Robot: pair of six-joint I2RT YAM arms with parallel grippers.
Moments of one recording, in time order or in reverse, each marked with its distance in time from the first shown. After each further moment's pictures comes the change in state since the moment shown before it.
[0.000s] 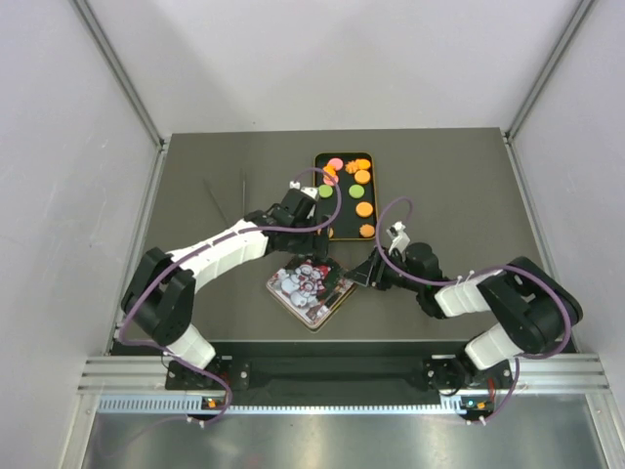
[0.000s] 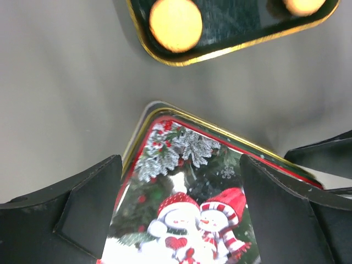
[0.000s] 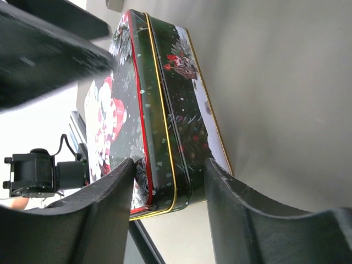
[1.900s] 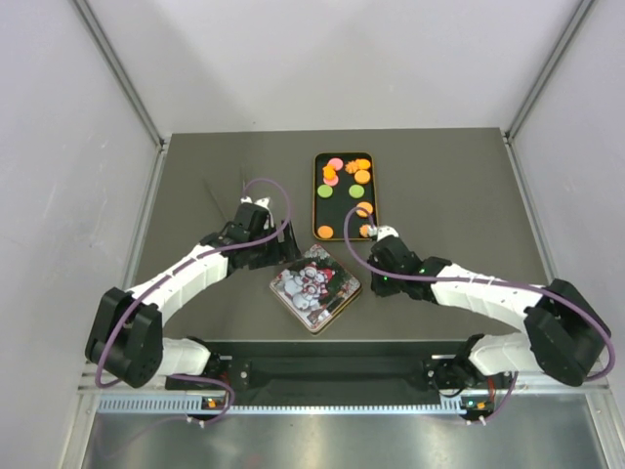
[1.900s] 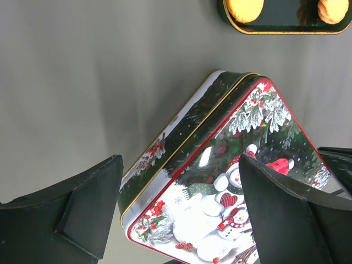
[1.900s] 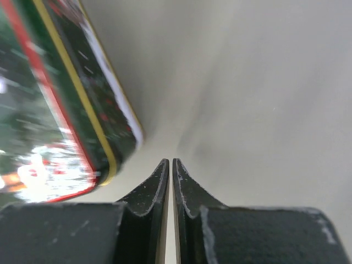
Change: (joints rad) left arm 0.203 -0.285 -0.301 0.081 0.163 -0.148; right arm 0.234 -0.206 0.351 -1.116 0.539 -0.392
